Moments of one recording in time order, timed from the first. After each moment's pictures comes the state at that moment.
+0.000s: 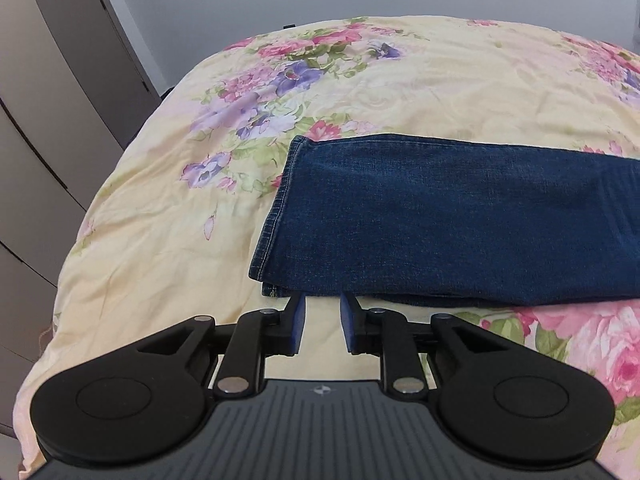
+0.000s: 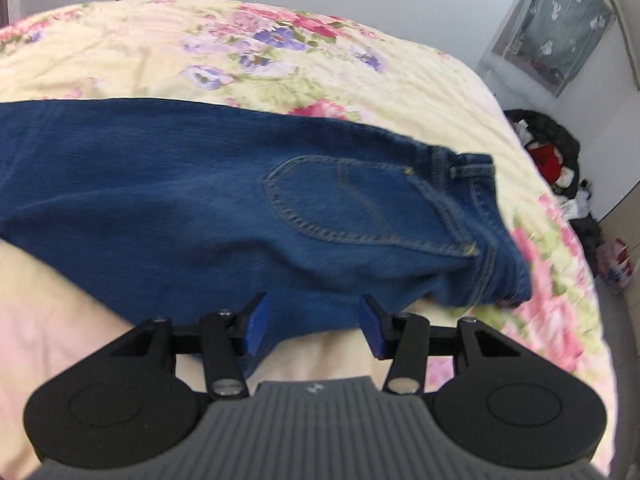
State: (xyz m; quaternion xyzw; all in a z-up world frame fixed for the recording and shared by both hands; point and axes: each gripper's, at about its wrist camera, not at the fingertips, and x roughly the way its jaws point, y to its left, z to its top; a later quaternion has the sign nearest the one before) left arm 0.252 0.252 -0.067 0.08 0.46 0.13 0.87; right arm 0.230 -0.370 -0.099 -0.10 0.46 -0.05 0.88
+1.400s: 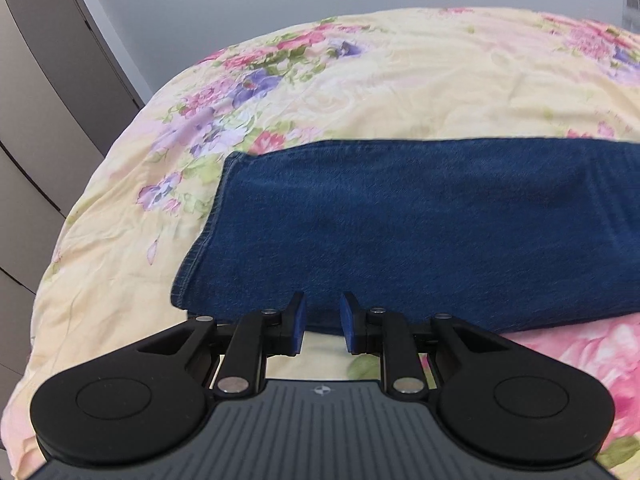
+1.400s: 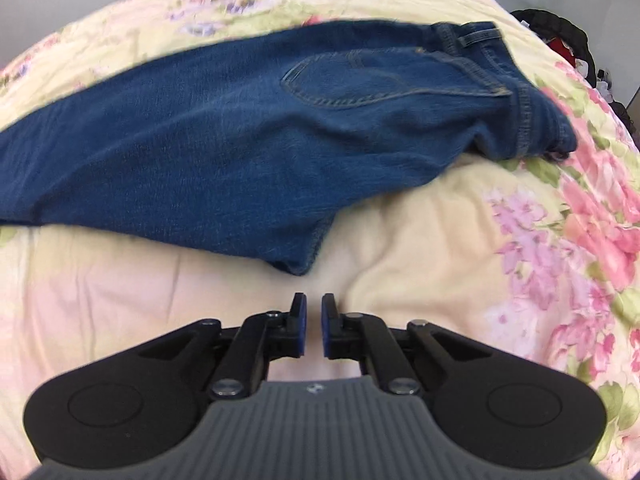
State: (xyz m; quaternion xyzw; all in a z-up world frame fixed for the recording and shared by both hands) left arm 0.285 0.199 -0.093 0.10 0.46 0.12 0.88; right arm 0.182 -0.388 -0.135 0.04 0.51 -0.05 0.86
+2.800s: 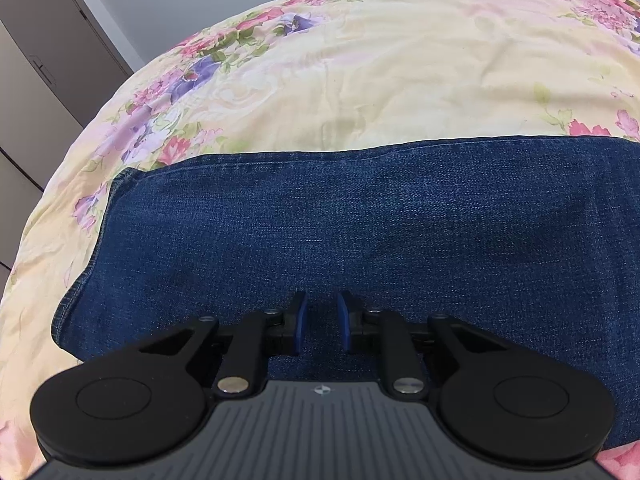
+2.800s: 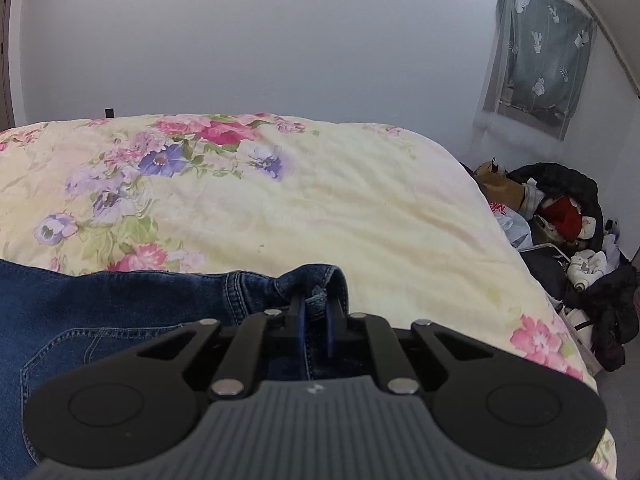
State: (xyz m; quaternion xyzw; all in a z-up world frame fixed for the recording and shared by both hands) left arm 0.374 0.126 -0.154 0.11 0.49 0.15 0.85; right arm 0.397 -0.601 -0.097 -0.05 0.32 0.00 0.95
